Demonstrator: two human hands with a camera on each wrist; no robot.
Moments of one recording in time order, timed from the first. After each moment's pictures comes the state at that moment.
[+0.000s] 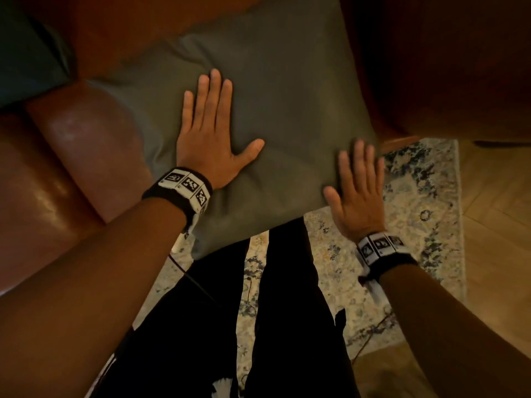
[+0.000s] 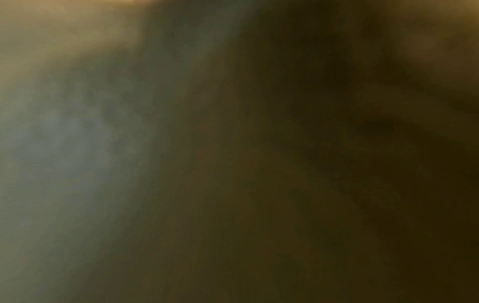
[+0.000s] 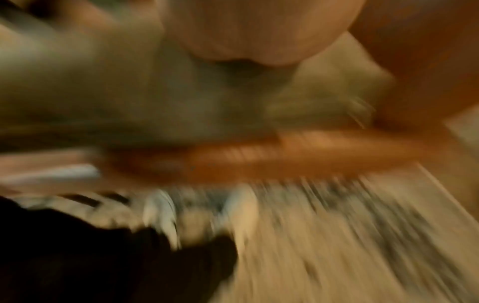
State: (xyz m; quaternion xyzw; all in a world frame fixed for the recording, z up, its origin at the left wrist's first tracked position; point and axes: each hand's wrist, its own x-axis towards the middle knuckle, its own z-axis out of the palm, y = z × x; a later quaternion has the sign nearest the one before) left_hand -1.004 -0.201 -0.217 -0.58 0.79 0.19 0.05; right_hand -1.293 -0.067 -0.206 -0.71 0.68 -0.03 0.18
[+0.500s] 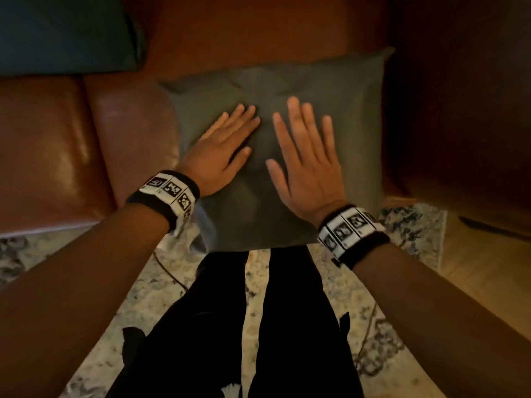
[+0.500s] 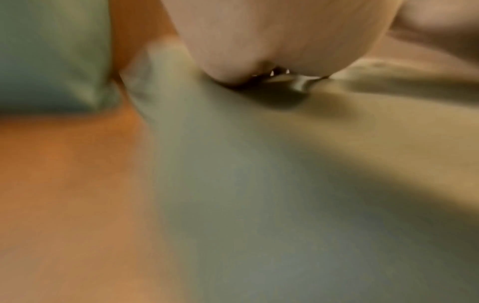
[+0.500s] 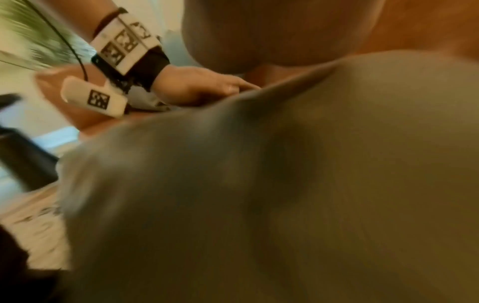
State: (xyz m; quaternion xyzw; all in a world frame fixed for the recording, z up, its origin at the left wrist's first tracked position) left_hand -0.946 -0.198 -0.195 -0.54 0.77 0.32 -0.08; right_hand -1.174 -0.201 -0.146 -0.86 0.49 -0.04 0.13
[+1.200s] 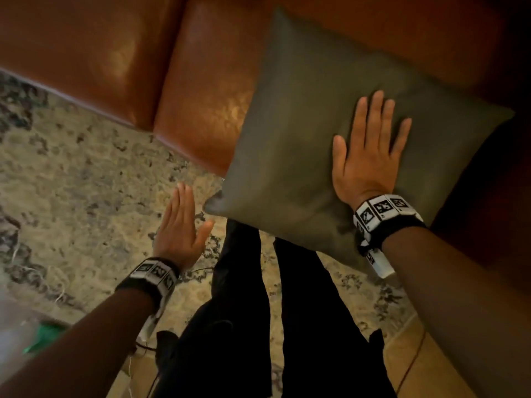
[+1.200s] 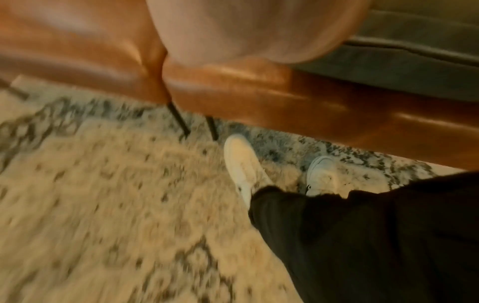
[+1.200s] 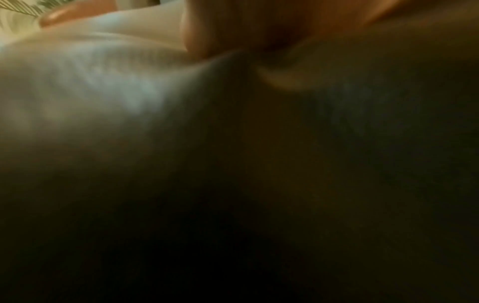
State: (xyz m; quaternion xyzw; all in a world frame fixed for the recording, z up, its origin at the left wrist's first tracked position) left_hand -0.973 0.092 -0.200 -0.86 0.38 0.35 0.00; right_hand -1.161 -0.244 -0.214 -0.89 0.43 0.08 0.09
